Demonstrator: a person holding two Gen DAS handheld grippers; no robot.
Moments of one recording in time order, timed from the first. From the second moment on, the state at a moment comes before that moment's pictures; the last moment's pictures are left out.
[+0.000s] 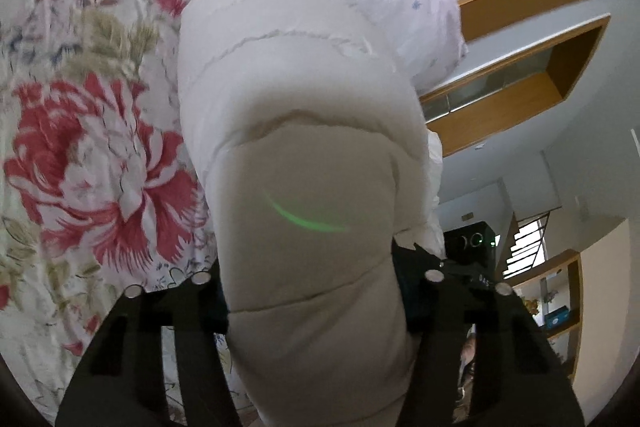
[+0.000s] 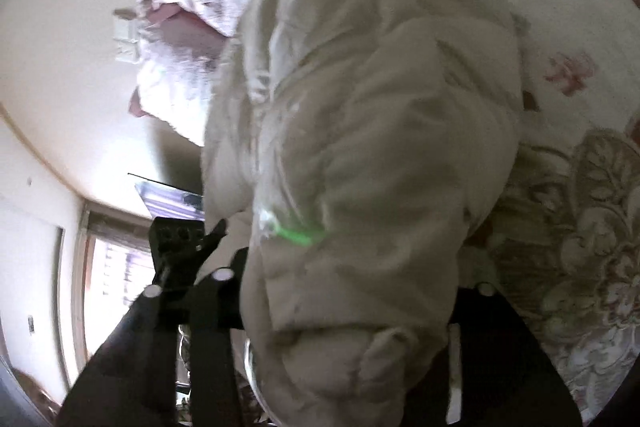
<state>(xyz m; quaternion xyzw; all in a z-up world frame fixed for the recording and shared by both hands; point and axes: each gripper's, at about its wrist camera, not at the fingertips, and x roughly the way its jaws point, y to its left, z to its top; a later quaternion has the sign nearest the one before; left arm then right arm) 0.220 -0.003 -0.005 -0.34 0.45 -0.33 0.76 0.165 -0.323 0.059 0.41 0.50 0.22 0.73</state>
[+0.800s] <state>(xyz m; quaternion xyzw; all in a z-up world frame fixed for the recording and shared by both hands) 0.237 0.114 0.007 -0.27 0.42 -0.22 0.84 0.226 -0.194 0.057 0.26 0.52 0.23 0.78</state>
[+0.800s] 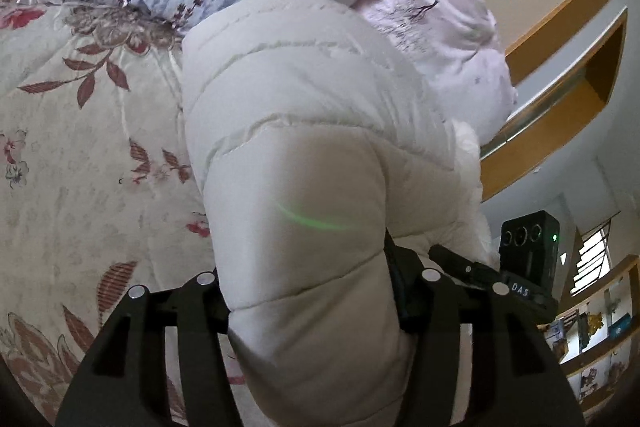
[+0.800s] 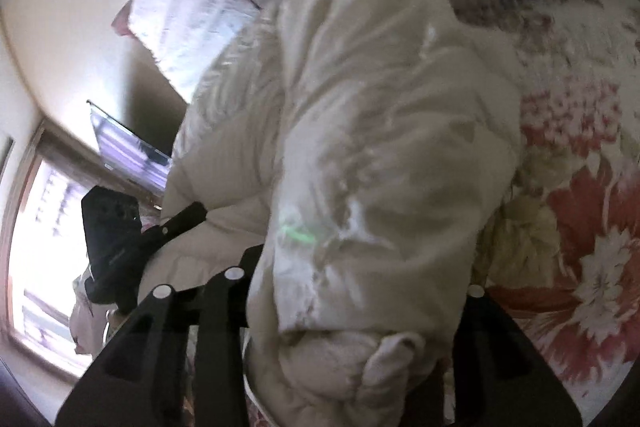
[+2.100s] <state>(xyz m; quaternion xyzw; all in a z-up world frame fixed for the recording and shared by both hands) 0.164 0.038 0.050 -0.01 0.34 -0.15 0.93 0.294 -0.228 0.071 0.27 0.48 -0.02 0.84</state>
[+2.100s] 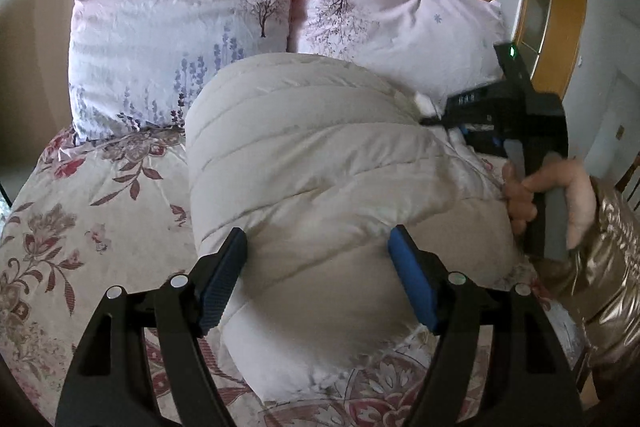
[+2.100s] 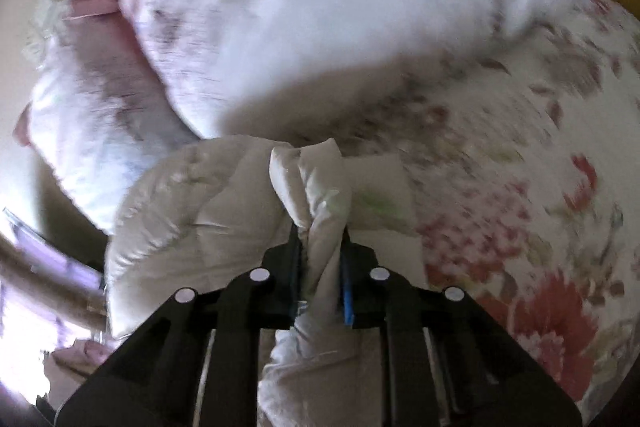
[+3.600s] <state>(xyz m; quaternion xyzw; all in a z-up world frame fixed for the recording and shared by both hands) 0.150 0.044 0.035 -0.01 0.36 -0.12 0.92 0.137 -0.193 0.096 0.06 0.47 0.08 0.88</state>
